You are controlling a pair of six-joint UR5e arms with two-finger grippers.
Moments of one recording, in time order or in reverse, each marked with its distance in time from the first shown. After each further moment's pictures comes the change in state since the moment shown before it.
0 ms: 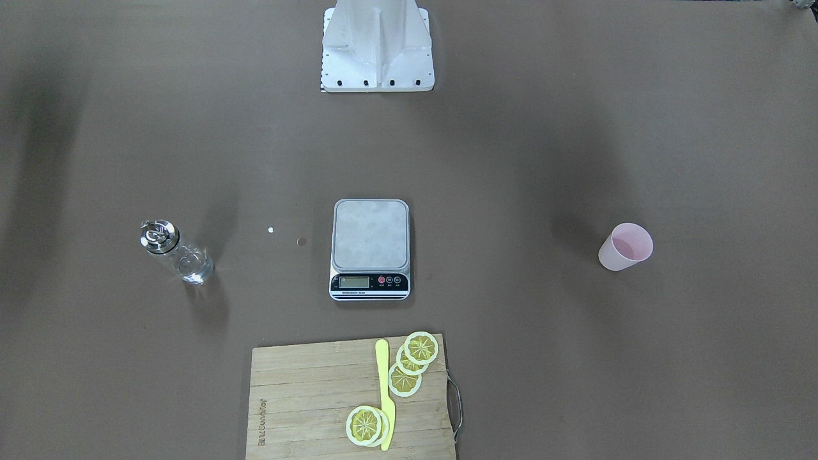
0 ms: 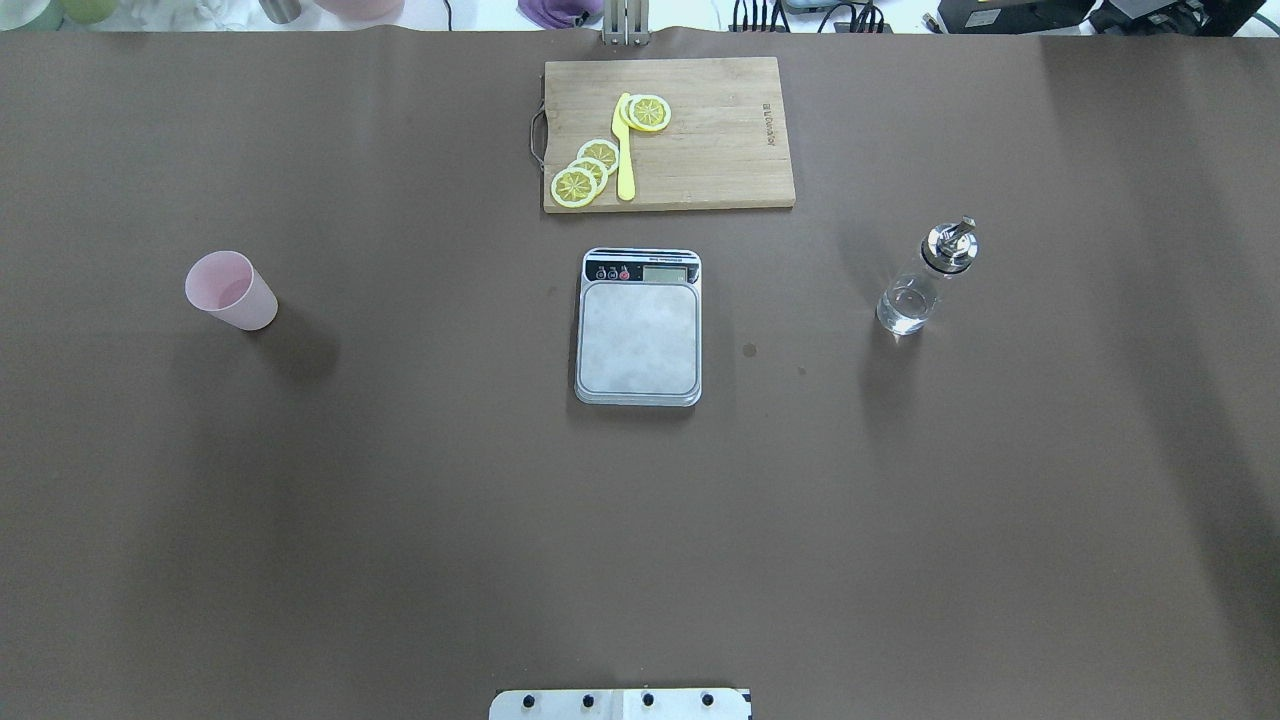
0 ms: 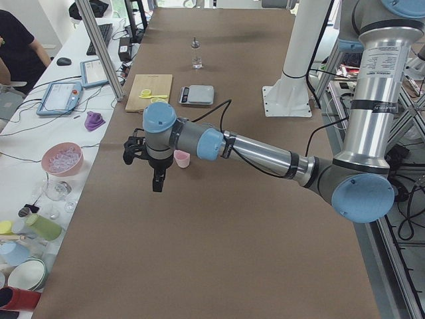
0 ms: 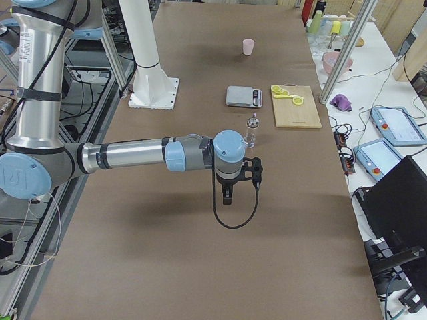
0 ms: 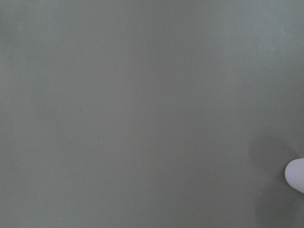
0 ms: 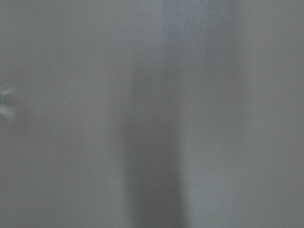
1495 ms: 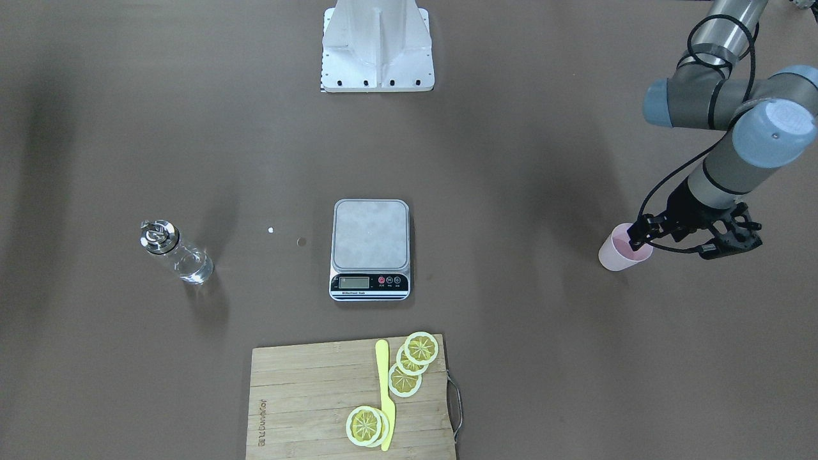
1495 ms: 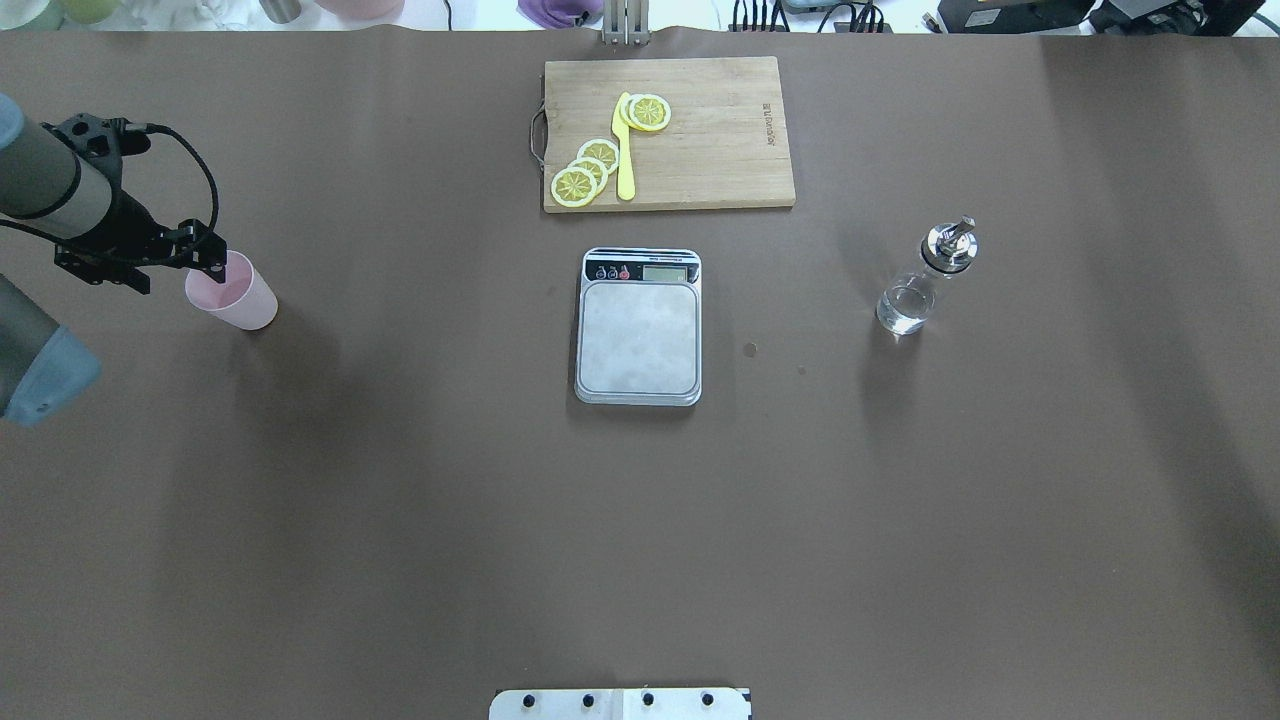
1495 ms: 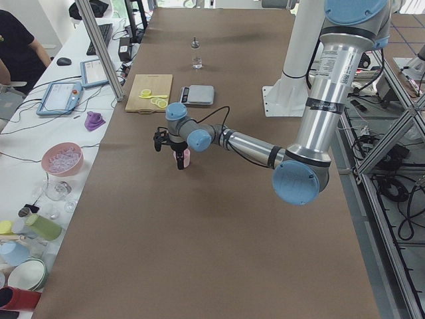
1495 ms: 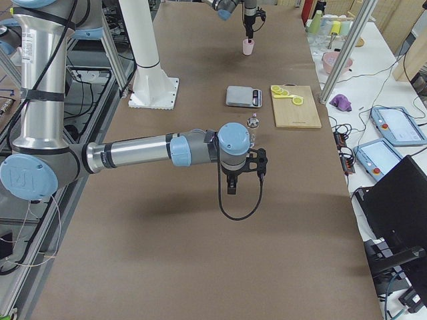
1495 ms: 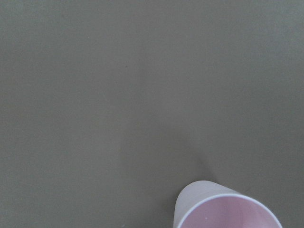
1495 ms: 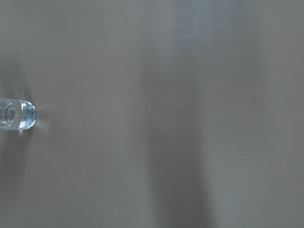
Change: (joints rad) left arm 0.505 -0.080 0.163 -0.307 0.238 -0.621; right arm -0.001 0.034 0.011 0.005 0.058 0.062
